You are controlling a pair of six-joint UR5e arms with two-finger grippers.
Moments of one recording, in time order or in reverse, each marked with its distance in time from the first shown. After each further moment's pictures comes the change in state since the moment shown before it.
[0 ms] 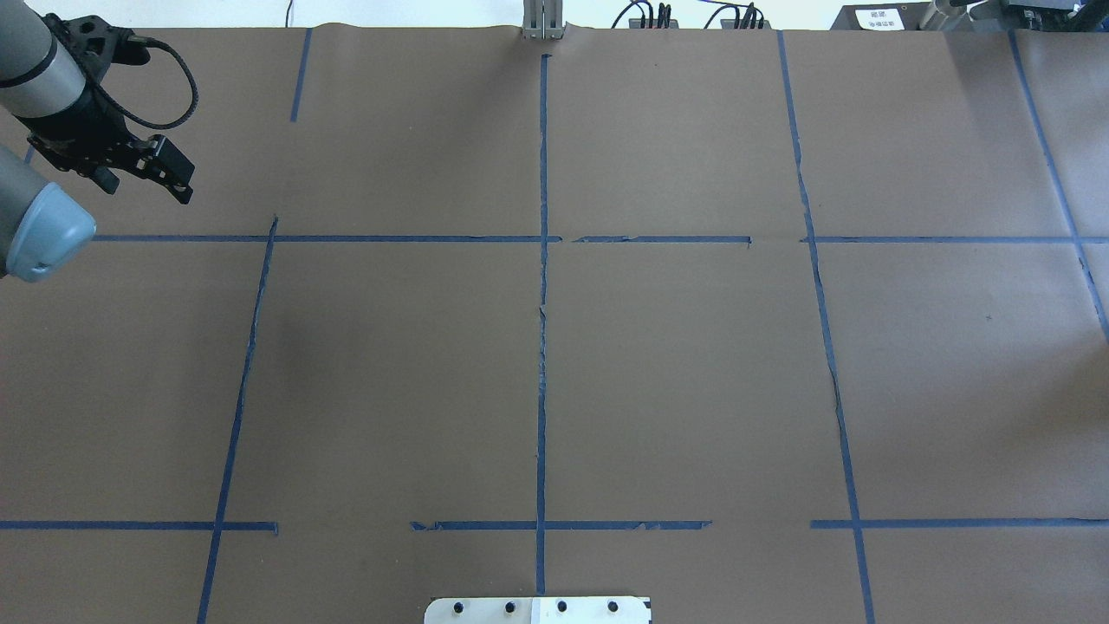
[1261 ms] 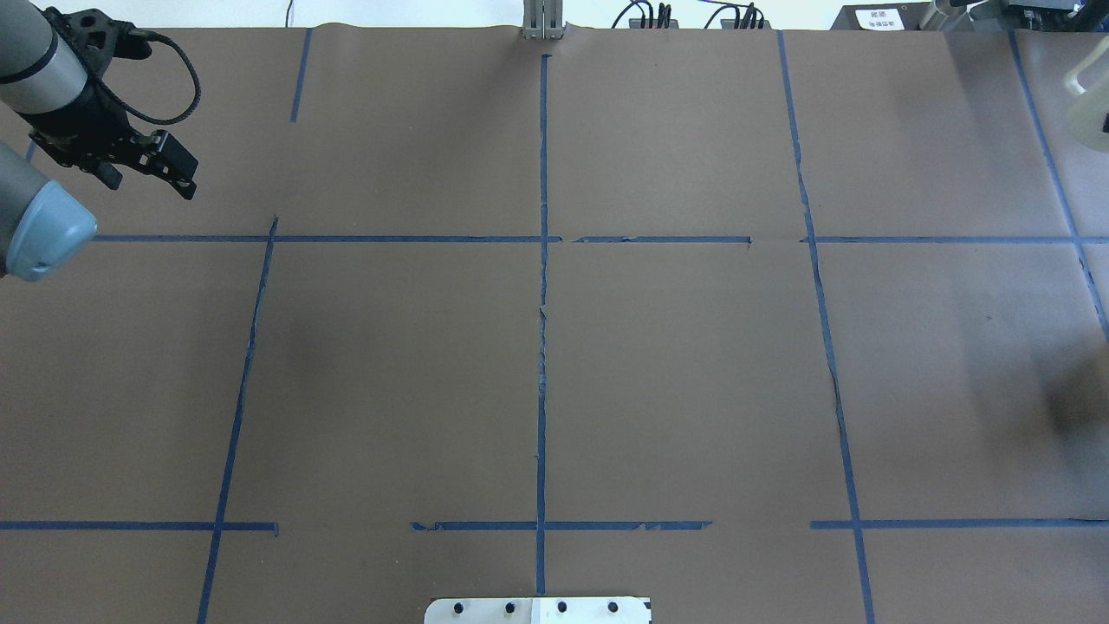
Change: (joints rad) left arm 0.003 -0.014 -0.025 0.003 0.006 -0.050; right arm -0.264 0.233 0.274 -0.720 -0.211 -0.353
